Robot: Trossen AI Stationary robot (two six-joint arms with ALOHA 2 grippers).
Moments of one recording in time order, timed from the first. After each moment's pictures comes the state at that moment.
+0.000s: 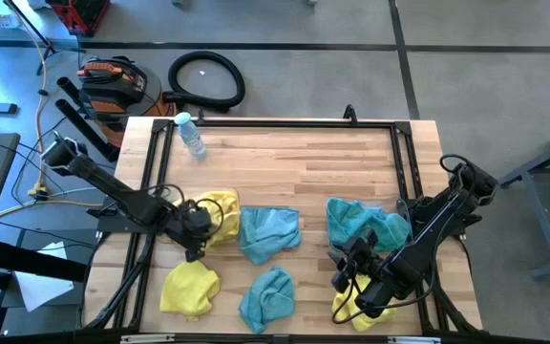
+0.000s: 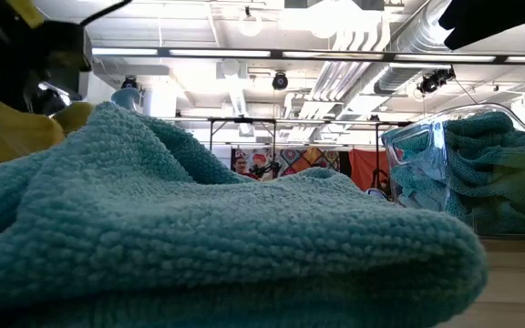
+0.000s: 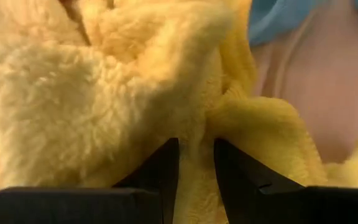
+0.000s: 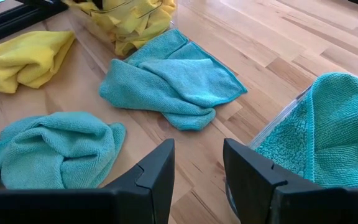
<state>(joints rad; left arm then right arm) -0.52 1.12 0.60 -0.66 -0.27 -0.78 0.83 1.60 1.19 -0.91 0.89 1.43</state>
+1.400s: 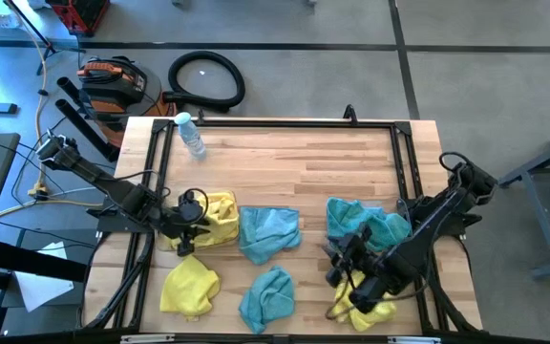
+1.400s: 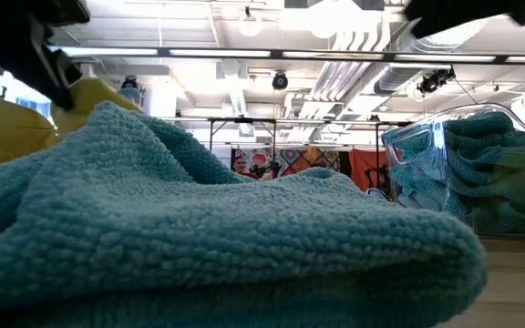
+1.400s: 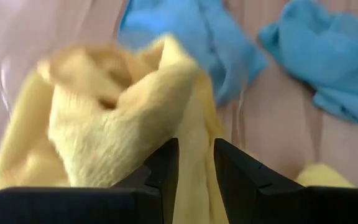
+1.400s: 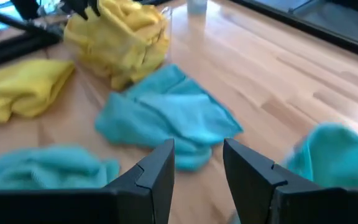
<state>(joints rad) -0.52 0.88 0.60 -0.63 -0.36 -0.57 0.76 1.60 1.19 -0.82 0.99 1.28</state>
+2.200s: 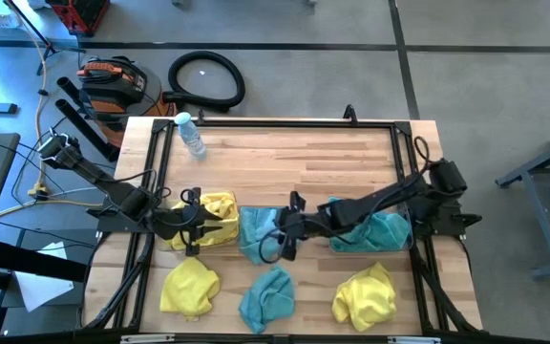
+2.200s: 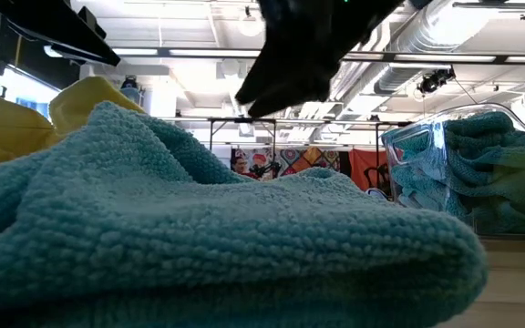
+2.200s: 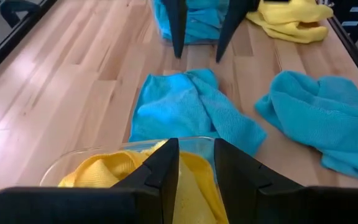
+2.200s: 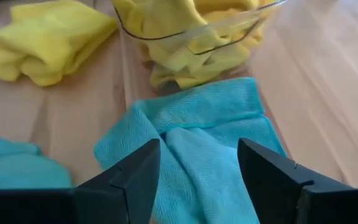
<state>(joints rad) -0.56 0.90 0.60 -0.37 -0.56 -0.33 0.26 1.79 1.20 -0.14 0.29 0.33</state>
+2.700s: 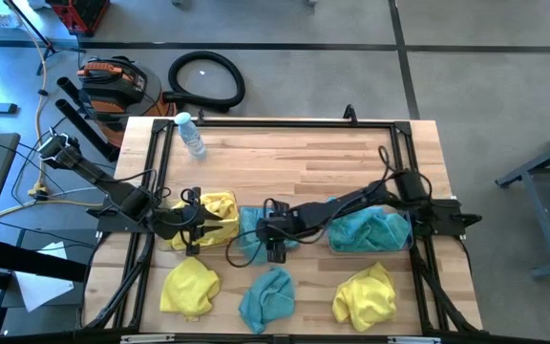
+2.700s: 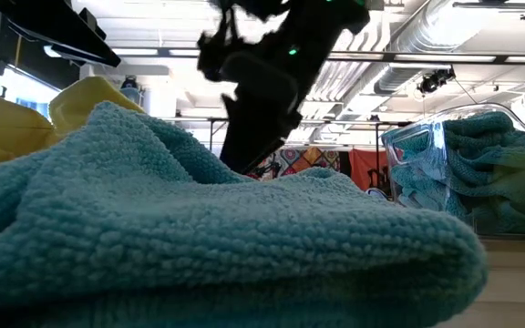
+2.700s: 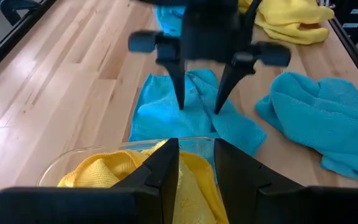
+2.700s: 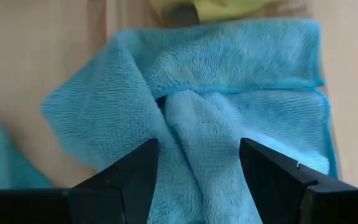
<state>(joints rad) -0.56 0.90 0.60 -0.37 -0.56 -0.34 0.20 2.11 1.55 -0.50 0.15 0.20</state>
